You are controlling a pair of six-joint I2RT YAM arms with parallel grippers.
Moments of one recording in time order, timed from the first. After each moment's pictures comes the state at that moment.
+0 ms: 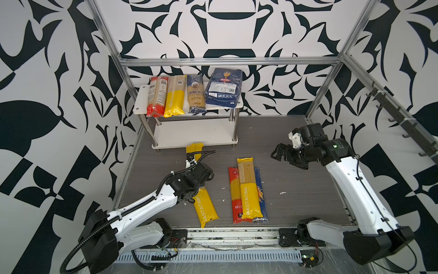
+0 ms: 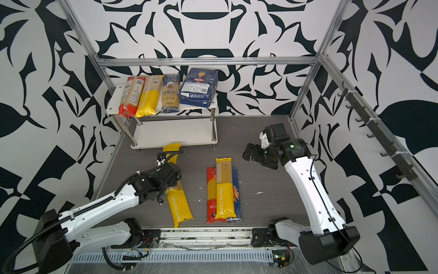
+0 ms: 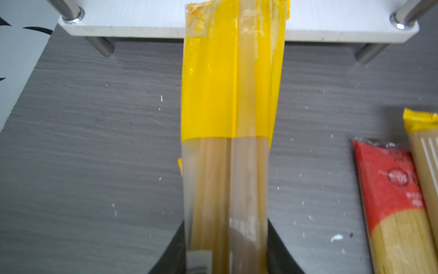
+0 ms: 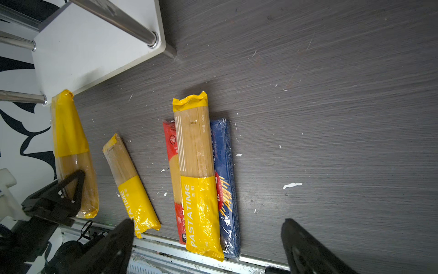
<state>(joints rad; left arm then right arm) -0.79 1.12 0.74 -0.60 -0.56 -0.69 0.21 1.21 1.39 -1.24 -0.26 0.48</state>
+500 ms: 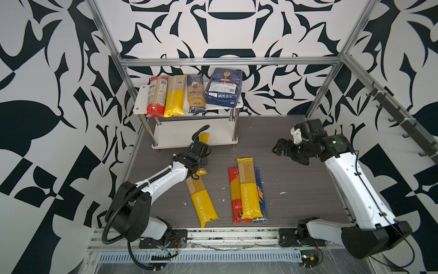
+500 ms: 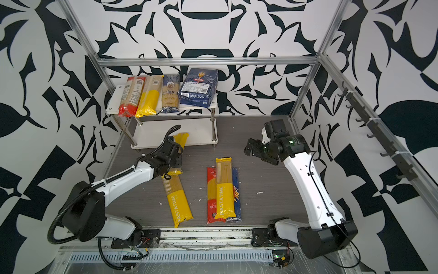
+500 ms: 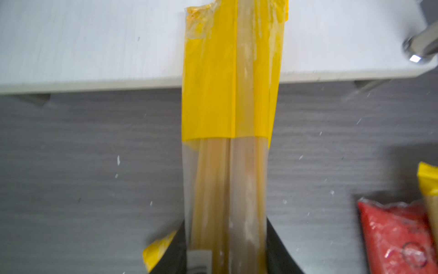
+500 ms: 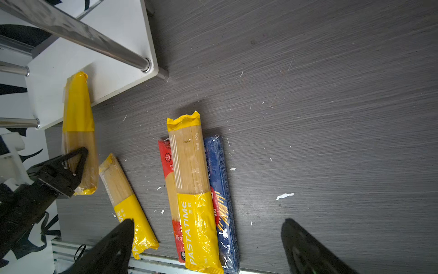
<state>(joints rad) -0.55 1.46 0.94 -0.36 -0.31 -0.42 0.21 1.24 1.44 -1.22 -0.18 0.52</state>
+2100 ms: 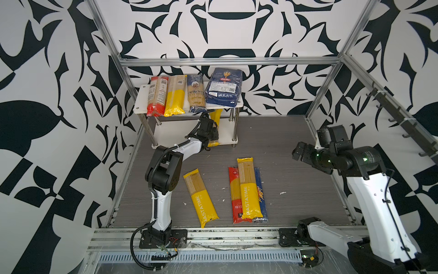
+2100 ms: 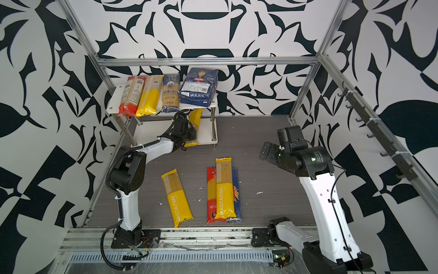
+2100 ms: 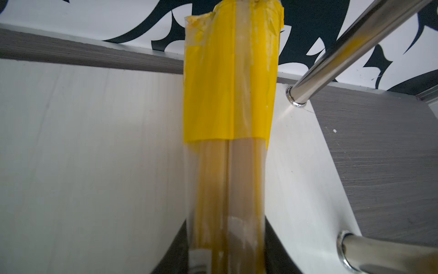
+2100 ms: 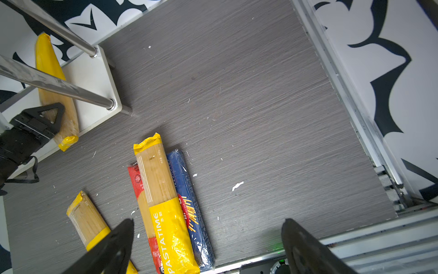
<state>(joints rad) -0.44 2.02 1.41 0.02 -0.09 -0.43 0.20 1.08 1.56 -1.44 0.10 0.62</state>
